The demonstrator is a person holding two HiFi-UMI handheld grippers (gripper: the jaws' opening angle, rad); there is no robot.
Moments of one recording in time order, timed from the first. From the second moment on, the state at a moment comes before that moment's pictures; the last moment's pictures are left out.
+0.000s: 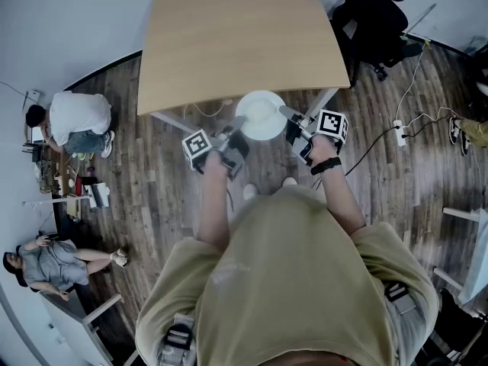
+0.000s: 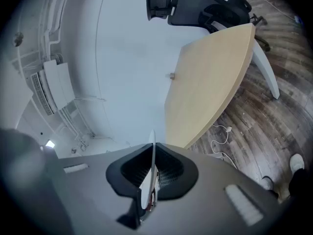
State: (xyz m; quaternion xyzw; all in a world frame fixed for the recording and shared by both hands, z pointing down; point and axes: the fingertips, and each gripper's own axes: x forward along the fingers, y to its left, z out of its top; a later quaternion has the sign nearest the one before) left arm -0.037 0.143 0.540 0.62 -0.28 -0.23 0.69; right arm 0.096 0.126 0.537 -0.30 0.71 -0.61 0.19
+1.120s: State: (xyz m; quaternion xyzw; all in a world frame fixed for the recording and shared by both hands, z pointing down) left arm 0.020 0.158 0.551 0.59 -0.31 -0.26 0.69; right arm 0.152 0.129 0.553 -0.27 0.70 -0.62 0.20
